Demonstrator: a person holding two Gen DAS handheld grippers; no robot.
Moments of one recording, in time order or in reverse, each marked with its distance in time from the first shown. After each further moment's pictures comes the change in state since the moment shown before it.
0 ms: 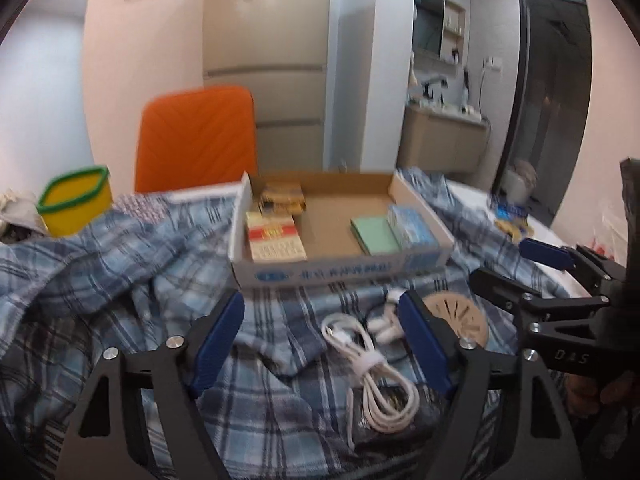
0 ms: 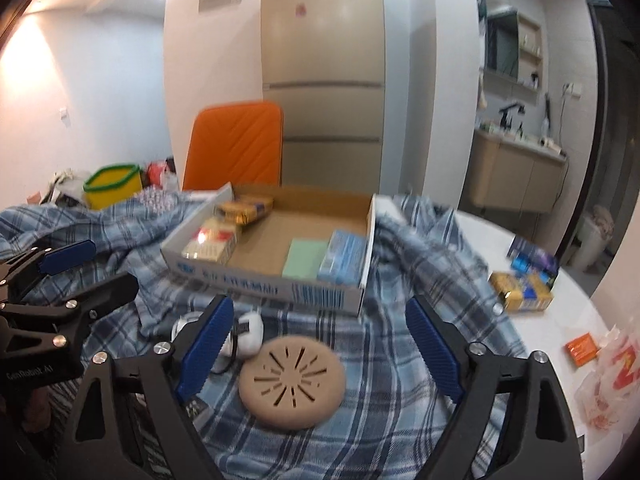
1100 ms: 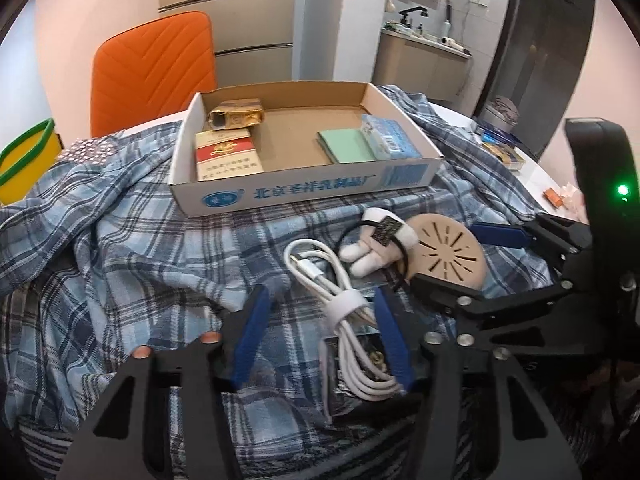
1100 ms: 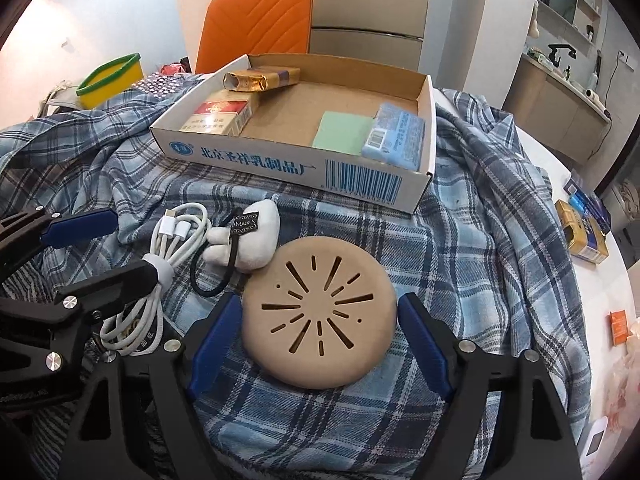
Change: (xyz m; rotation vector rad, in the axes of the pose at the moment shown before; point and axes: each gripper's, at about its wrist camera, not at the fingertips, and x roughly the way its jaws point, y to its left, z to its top) left arm 0.036 -0.012 -0.014 0.051 0.253 -0.095; right arm 0.065 0.019 -0.024 -0.077 0.364 0.052
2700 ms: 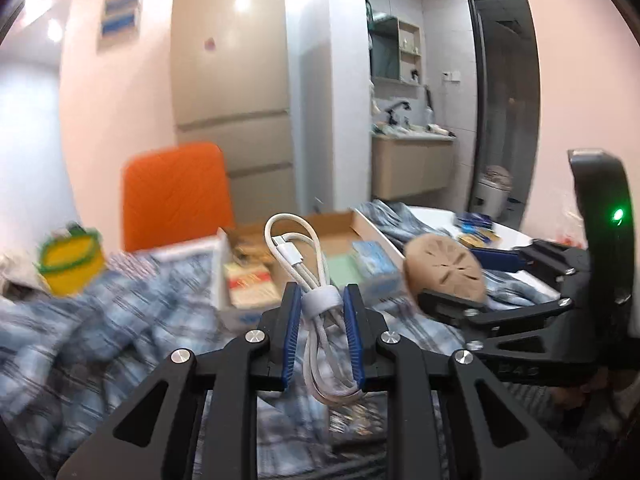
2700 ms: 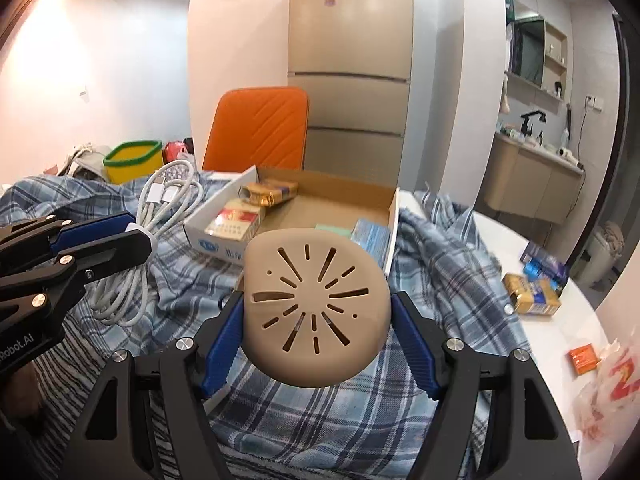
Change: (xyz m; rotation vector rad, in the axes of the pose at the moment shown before) left arm -0.088 -0.020 0.001 0.109 -0.445 0.095; right arm -0.089 0.004 -0.009 -0.012 -0.400 -0.052
